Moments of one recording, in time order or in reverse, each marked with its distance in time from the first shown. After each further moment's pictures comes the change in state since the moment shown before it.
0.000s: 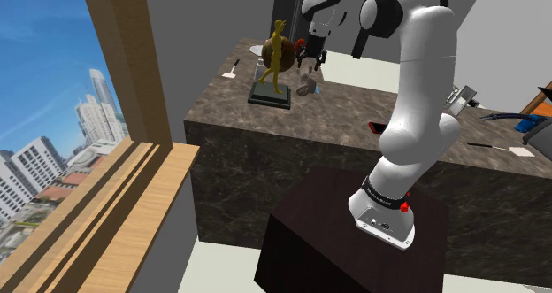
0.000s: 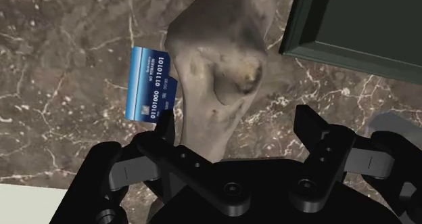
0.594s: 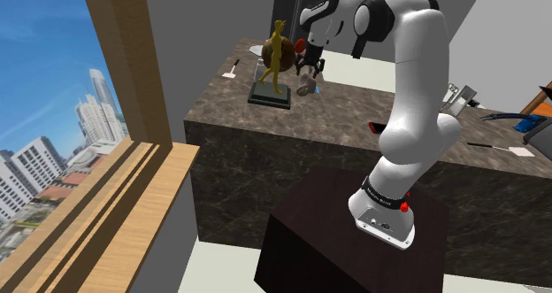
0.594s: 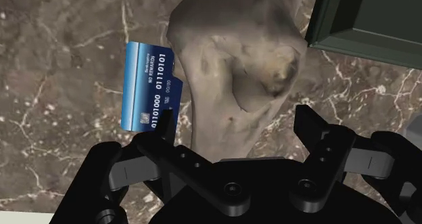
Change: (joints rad) arm -0.019 0.072 0.006 -0.004 0.031 0.065 -0.008
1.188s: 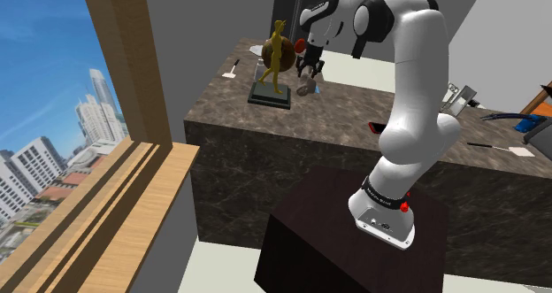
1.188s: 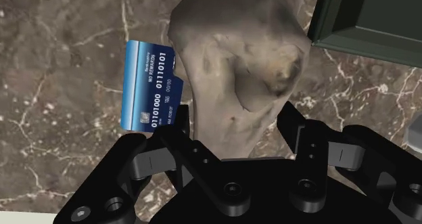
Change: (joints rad) arm -0.002 0.005 0.000 0.004 0.002 0.003 -0.002
